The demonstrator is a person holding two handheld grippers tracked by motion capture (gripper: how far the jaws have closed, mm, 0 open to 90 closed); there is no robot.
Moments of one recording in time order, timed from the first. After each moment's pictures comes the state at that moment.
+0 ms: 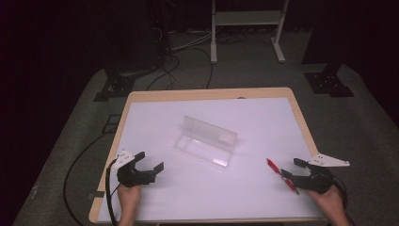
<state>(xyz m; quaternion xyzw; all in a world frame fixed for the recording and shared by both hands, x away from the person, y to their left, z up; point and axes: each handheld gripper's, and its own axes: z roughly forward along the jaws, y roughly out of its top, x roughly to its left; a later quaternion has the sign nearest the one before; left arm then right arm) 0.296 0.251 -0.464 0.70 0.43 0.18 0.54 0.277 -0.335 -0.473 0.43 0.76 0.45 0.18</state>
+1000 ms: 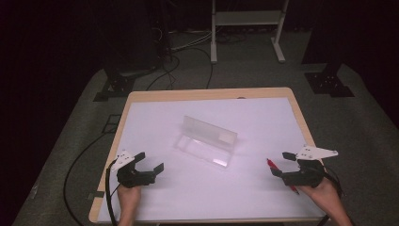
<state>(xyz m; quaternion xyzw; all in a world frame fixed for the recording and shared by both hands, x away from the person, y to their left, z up) 0.295 0.251 -0.464 0.70 0.43 0.18 0.54 0.282 -0.294 -0.426 0.35 0.81 0.44 0.17</state>
